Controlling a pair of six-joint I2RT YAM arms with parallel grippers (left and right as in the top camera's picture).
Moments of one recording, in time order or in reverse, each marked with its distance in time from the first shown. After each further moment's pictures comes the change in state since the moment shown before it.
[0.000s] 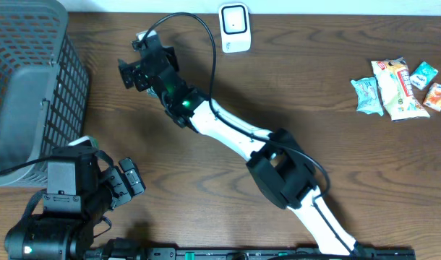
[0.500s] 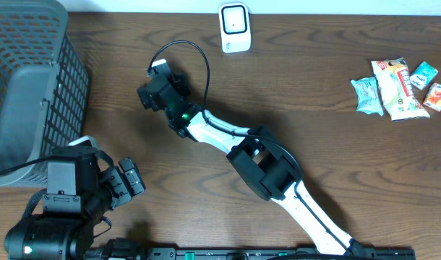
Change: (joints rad) left arm 0.000 0.000 0.000 0.000 0.000 0.000; right arm -0.003 0.201 -0.003 -0.060 0.120 -0.003
